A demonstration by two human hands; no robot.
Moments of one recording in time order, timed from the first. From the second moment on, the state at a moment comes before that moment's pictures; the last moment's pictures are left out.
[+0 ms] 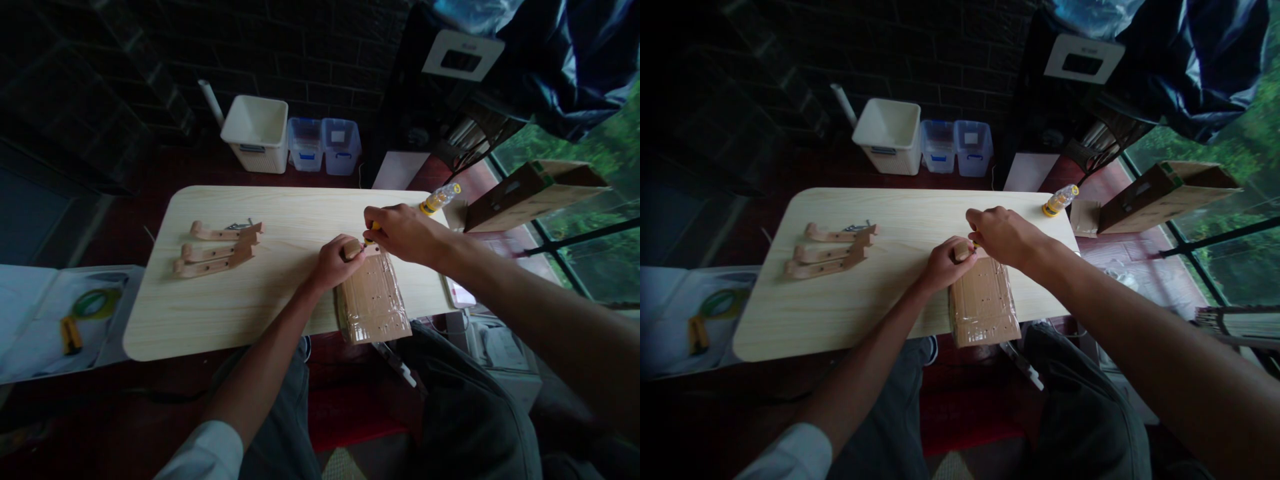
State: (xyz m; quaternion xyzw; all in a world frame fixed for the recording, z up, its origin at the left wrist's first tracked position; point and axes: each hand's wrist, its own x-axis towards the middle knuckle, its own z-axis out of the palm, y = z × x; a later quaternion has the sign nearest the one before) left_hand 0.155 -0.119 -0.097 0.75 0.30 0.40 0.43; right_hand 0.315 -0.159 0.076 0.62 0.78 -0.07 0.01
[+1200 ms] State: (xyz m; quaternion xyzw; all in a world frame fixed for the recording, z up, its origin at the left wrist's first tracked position) left_hand 0.151 -0.120 -0.093 0.73 0.35 0.34 0.48; right_hand 0.301 -0.176 0.088 0.57 0.81 -0.04 0.14
